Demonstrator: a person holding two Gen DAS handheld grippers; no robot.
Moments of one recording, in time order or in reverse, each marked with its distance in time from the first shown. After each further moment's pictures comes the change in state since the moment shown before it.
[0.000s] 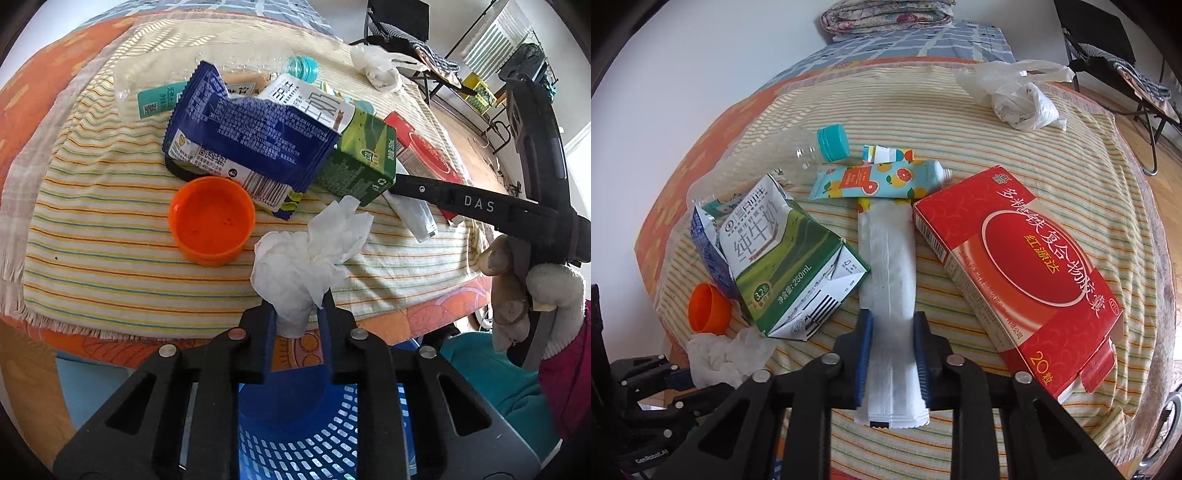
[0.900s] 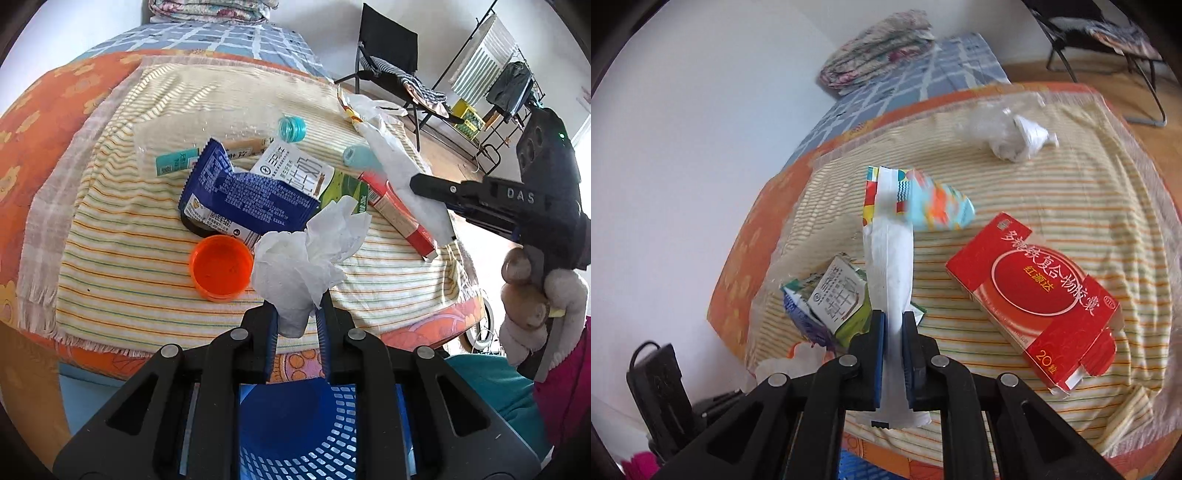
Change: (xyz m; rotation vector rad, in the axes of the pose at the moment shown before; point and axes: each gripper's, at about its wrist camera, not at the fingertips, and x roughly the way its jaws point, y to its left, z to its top) left arm -0.047 -0.002 0.010 0.010 -0.141 -0.019; right arm -0.067 -0.021 0.012 0.172 -0.148 0.255
